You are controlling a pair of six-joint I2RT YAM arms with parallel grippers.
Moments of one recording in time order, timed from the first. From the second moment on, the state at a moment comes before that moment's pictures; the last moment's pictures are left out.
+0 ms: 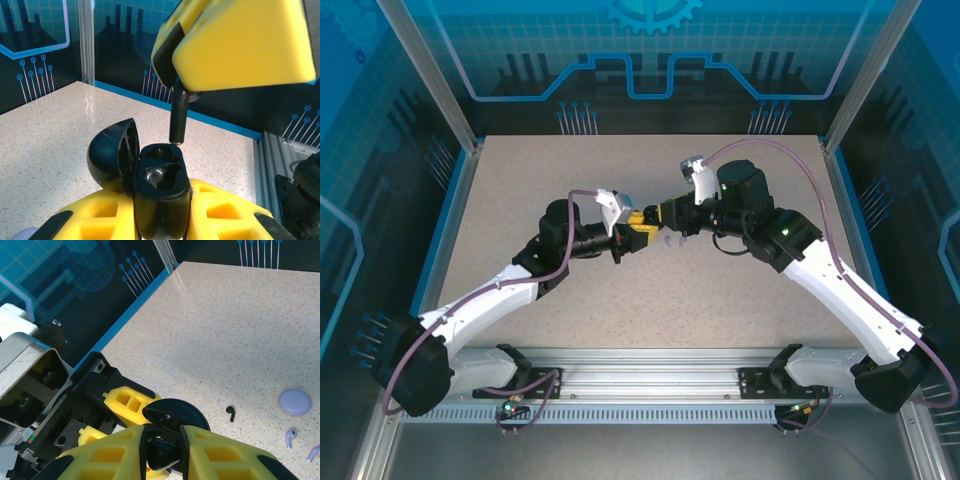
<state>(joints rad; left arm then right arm) -0.57 1.21 0.78 0.32 0.59 -0.07 0.67 1.21 1.32 -0.58 -0.24 0.35</state>
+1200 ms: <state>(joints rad) -0.57 1.21 0.78 0.35 0.61 -0.01 0.67 1.21 1.32 -0.59 -0.24 0.33</state>
